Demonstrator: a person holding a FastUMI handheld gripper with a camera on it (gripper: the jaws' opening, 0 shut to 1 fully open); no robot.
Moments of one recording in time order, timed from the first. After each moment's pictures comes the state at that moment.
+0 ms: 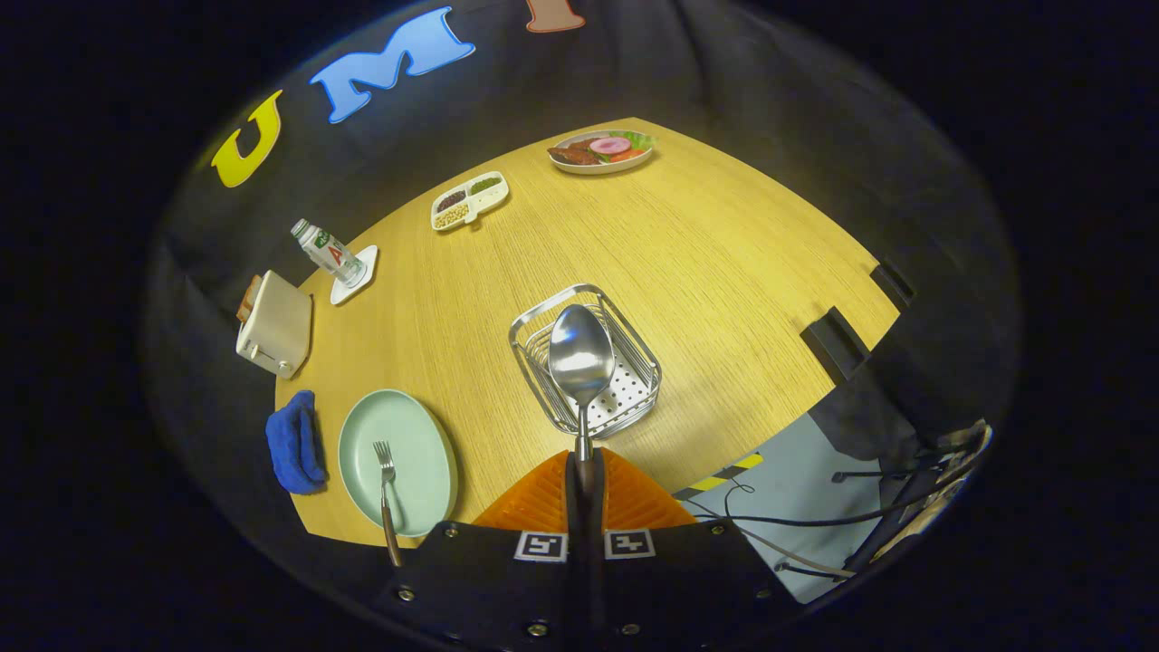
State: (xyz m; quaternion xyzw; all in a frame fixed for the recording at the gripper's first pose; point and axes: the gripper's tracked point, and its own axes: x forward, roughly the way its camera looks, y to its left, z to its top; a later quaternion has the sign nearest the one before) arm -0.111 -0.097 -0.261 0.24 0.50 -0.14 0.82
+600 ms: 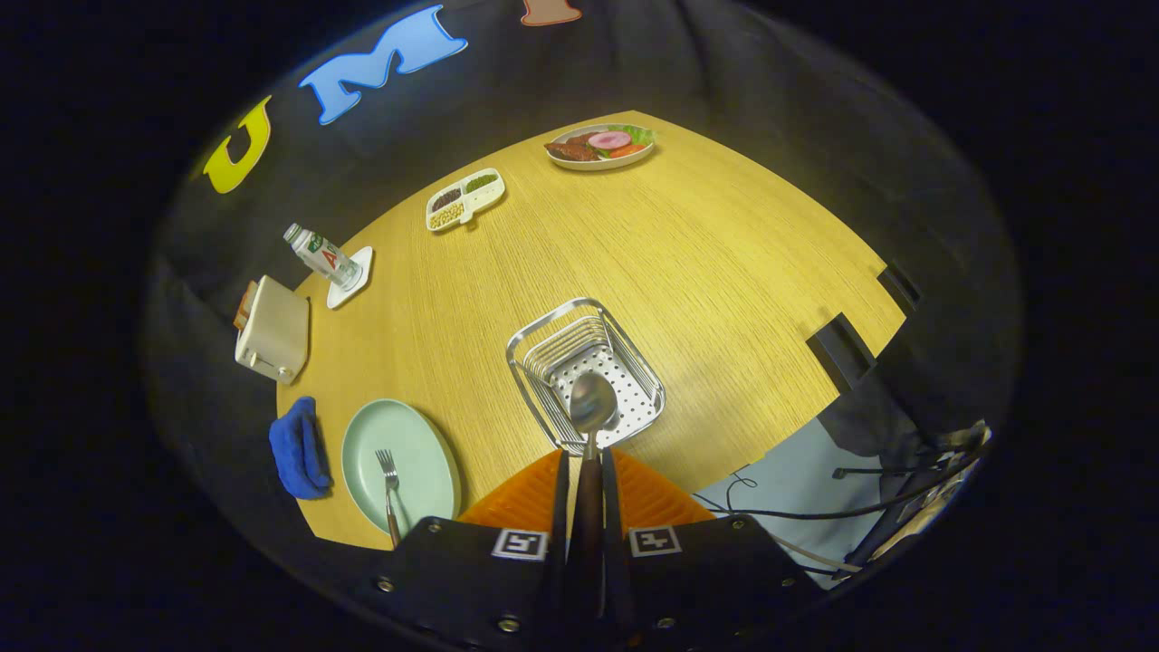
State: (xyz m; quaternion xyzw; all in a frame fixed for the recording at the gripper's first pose) arm -0.084 -0.098 -0.248 0.26 0.49 -0.13 0.82
